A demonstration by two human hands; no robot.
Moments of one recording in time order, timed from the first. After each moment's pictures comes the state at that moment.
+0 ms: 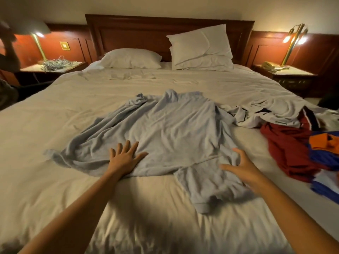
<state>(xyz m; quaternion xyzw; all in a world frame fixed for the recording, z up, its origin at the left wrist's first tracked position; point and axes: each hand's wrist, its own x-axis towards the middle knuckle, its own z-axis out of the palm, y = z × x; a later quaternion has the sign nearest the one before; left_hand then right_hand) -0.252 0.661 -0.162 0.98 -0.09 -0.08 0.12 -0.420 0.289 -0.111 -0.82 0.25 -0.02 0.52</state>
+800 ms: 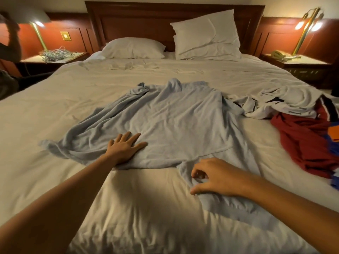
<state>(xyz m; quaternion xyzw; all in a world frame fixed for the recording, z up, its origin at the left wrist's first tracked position) -0.228 0.672 -0.169 0.98 -0.11 -0.11 0.11 -0.421 0.370 -0.091 -0.97 -0.15 0.12 0.16</state>
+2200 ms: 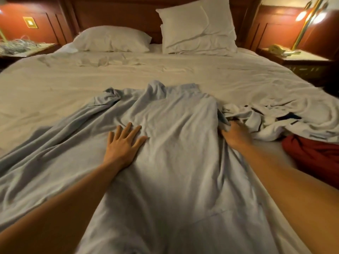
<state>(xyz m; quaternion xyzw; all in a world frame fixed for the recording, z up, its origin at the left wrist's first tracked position) -0.082 0.539 -0.194 0.98 -0.14 0.03 0.16 -0.146 0.164 -0.148 -0.94 0.26 -0.08 0.19</state>
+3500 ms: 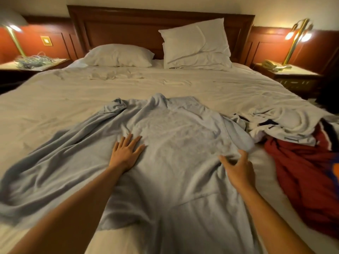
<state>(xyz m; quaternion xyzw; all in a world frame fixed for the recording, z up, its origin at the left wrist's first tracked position) -0.112 0.547 -0.190 0.98 -0.12 0.00 0.18 -0.290 0.216 -0.147 -0.84 0.35 -0.15 0.39</state>
